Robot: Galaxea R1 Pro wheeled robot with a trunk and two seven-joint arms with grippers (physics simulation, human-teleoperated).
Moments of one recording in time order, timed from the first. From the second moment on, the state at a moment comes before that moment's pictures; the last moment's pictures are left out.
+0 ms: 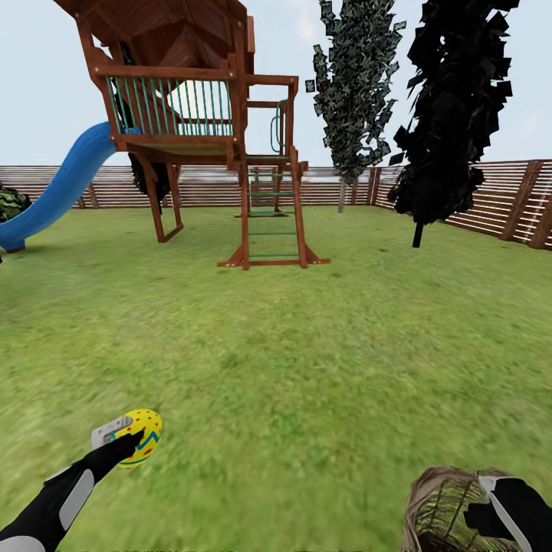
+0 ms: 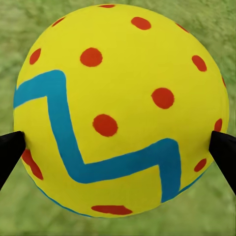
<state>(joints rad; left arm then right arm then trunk) -0.49 0.25 0.22 -0.56 0.34 0.16 -0.17 -0.44 -0.40 0.02 -0.57 -0.07 0.70 0.05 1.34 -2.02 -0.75</state>
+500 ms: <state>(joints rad) -0.49 0.24 0.21 -0.56 0.34 0.16 -0.17 -0.44 -0.40 0.02 -0.57 -0.07 0.70 0.05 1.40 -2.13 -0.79</state>
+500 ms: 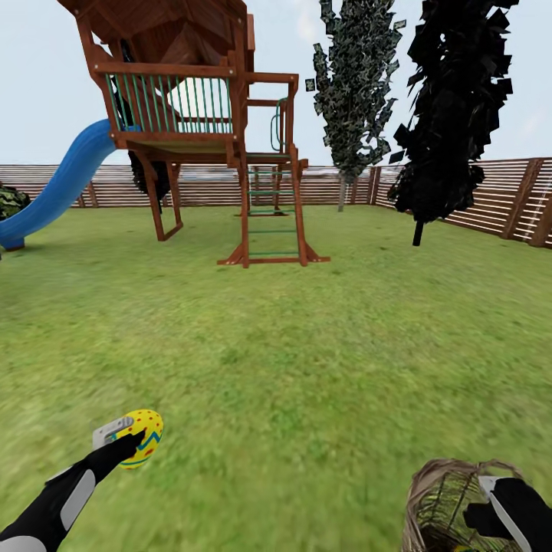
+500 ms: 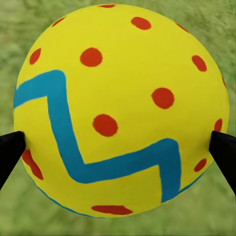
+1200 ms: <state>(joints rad) -0.49 0.24 0.21 -0.55 0.34 0.16 -0.17 -0.44 -0.37 0.00 -0.57 -0.02 0.70 0.04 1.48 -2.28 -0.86</state>
